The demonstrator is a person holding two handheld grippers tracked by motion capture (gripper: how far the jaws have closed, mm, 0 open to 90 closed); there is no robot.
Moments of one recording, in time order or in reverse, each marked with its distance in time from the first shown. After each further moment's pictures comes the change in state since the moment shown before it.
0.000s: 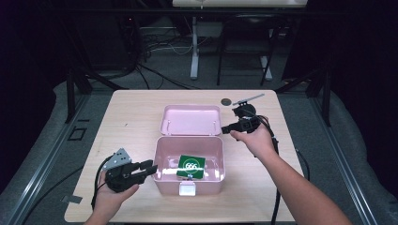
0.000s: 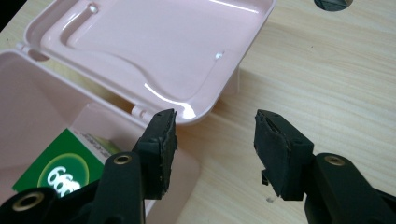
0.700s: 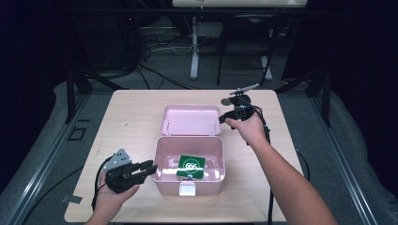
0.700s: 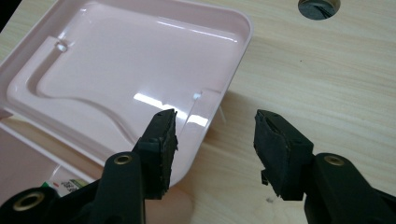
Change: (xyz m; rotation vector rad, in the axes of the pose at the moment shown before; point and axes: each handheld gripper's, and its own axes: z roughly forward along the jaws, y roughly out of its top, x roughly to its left) left arm -0.002 -0.001 0.000 -0.001 0.014 0.002; right arm -0.012 0.034 0.028 0.017 -0.030 0.089
